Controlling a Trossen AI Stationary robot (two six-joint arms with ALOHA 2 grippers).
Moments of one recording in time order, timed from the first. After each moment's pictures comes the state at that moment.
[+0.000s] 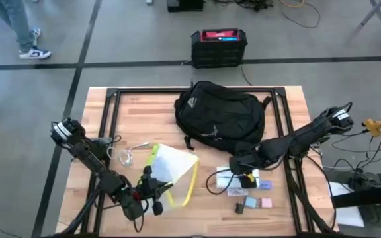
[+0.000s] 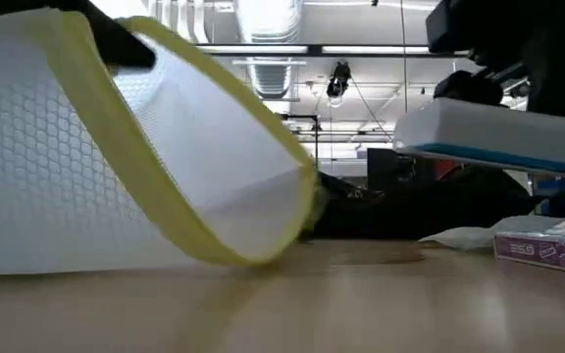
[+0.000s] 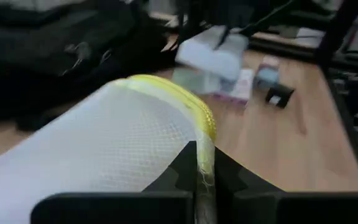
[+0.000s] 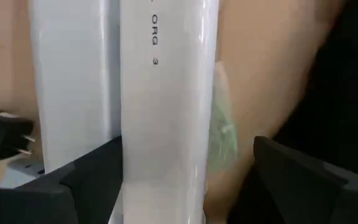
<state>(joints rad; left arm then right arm) -0.82 1.63 0.77 0.23 -1.03 -0.70 0.37 1.40 0.95 -0.79 0.04 0.27</state>
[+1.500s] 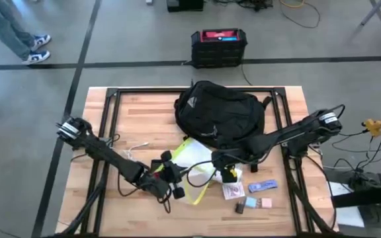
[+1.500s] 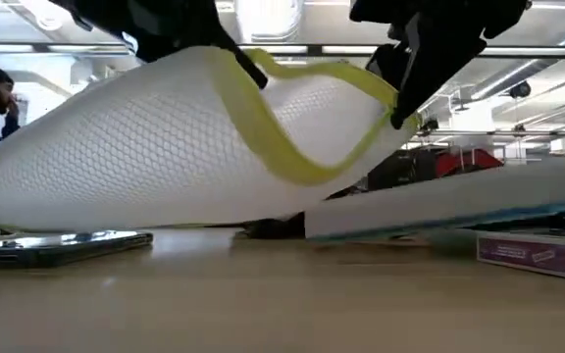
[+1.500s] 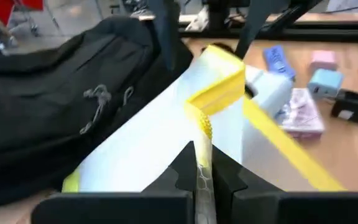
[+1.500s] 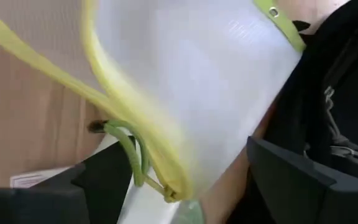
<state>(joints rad) -0.54 1.67 0.92 0.15 -0.86 -0.39 0.26 1.56 1.19 -0.72 0.16 0.14</state>
